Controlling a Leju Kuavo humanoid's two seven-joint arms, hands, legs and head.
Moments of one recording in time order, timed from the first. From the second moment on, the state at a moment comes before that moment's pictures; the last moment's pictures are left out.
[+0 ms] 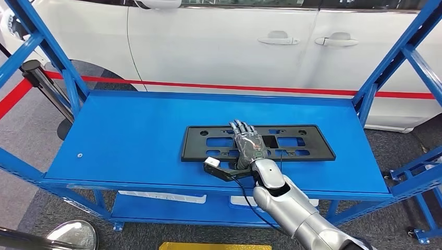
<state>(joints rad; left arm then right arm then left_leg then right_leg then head) -0.01 0.00 0.77 -0.11 -1.33 -0.23 -0.08 -0.58 -0.02 0.85 -0.80 1.01 -0.18 0.19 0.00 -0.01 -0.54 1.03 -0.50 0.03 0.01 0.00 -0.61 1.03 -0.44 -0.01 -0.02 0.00</state>
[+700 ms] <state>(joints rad) -0.01 0.01 0.83 -0.03 -1.31 -0.19 -0.10 -0.44 -0.13 0.63 -0.88 1.15 -0.25 0.25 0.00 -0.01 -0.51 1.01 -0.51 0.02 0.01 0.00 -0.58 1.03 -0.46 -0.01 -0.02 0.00</state>
